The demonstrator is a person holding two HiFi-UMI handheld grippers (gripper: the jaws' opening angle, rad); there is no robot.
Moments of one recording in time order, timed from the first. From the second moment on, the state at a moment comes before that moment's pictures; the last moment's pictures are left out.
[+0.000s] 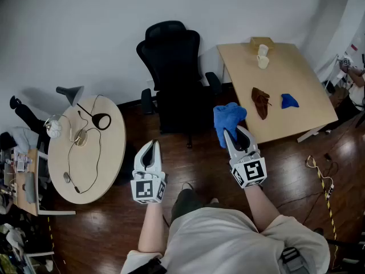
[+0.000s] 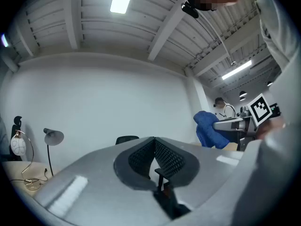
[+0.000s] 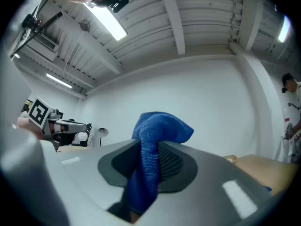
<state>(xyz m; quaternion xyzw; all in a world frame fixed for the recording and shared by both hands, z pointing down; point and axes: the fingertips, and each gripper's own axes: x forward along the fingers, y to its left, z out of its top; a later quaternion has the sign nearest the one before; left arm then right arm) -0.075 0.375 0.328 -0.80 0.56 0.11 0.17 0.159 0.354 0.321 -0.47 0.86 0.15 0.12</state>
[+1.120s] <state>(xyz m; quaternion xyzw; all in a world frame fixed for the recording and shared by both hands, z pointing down) -0.177 -0.107 0.283 -0.84 0.53 0.10 0.12 0.057 -0.117 0.286 -0.52 0.85 0.09 0.07</state>
